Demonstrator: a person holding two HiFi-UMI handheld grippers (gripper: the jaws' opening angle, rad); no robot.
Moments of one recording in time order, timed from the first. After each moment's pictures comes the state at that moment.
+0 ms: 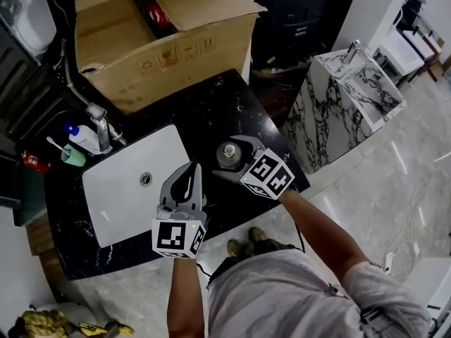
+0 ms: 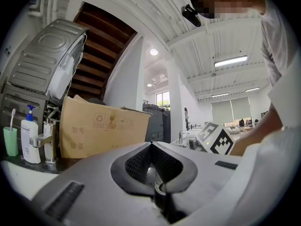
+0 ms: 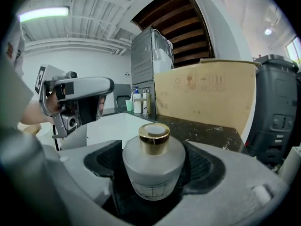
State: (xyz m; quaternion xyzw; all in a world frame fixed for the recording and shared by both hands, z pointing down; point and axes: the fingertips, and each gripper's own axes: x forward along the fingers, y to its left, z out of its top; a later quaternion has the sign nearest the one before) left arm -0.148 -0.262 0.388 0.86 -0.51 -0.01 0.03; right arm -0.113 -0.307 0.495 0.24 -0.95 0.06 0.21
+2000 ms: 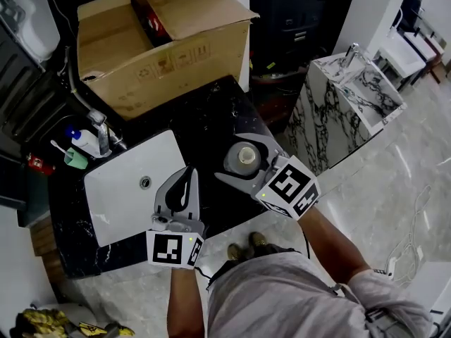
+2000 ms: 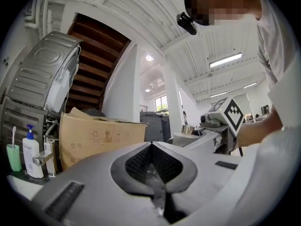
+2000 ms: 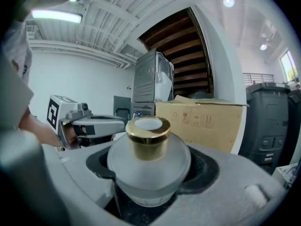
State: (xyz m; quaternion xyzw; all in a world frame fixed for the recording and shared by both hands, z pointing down) left arm -0.126 -0.242 0.336 0.86 -0.52 -0.02 -0.02; right arm -0.076 -0.270 0.369 0.26 -0.96 0.00 0.13
